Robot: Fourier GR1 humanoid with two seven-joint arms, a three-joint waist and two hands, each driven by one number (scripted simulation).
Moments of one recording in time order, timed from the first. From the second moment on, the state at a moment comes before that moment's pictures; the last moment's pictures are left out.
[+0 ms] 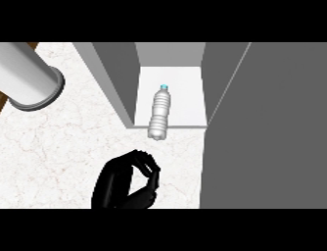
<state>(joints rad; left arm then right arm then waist) -0.03 0.18 -0.66 -1.60 0.43 0.38 -0.45 0.74 -0.40 -0.36 -2.34 -0.80 0.57 -0.05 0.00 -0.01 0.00</state>
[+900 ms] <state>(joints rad) 0.22 0.53 -0.41 -1.85 0.60 0.15 -0.49 0.78 -0.42 -0.19 -2.36 -0.78 0.78 -0.05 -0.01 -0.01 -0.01</state>
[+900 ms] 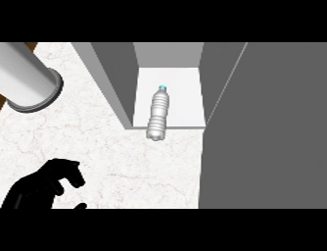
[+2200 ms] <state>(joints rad) 0.45 0.77 -0.07 -1.92 0.86 -0.07 -0.49 0.44 -0.50 0.20 -2.36 -0.71 0.71 0.15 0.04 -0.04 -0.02</state>
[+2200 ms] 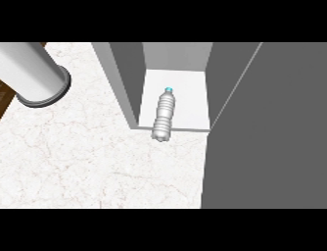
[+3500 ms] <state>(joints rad) 0.59 0.87 0.12 -1.88 0.97 -0.30 -0.52 -0.25 -0.20 0.52 -2.23 -0.53 0.18 0.54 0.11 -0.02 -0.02</state>
